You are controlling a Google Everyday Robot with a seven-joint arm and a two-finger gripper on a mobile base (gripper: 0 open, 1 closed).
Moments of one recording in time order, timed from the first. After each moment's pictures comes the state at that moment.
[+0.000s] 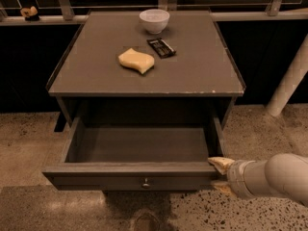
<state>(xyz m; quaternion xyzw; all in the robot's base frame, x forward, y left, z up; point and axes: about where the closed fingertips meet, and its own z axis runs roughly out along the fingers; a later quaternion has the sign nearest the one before) 0.416 -0.217 0.617 -0.75 0.60 -0.05 0.26</state>
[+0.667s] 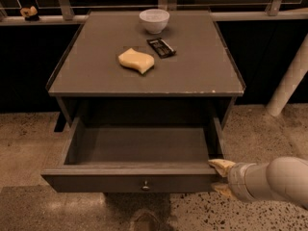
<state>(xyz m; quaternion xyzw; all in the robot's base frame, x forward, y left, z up) 0.409 -0.217 0.617 -0.75 0.60 -0.05 0.26</state>
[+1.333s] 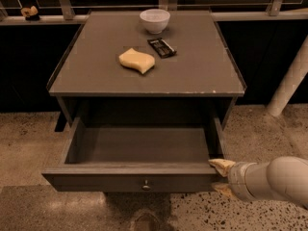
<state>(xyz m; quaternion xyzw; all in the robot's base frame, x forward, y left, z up) 0.409 -0.216 0.618 -0.75 0.60 -0.05 0.26</state>
